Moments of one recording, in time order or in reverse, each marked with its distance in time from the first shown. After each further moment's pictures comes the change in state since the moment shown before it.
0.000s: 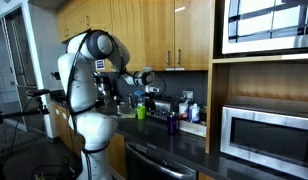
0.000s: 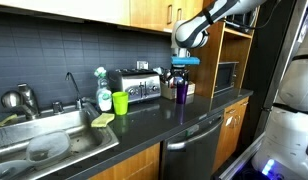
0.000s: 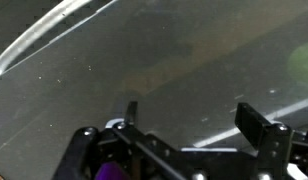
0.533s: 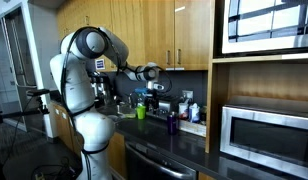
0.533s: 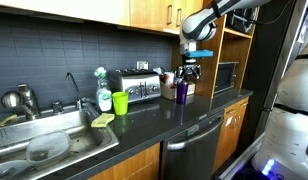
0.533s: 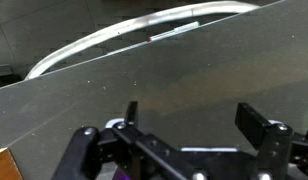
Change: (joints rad) arm -0.082 -0.092 -0.008 0.000 0.005 -0.239 -0.305
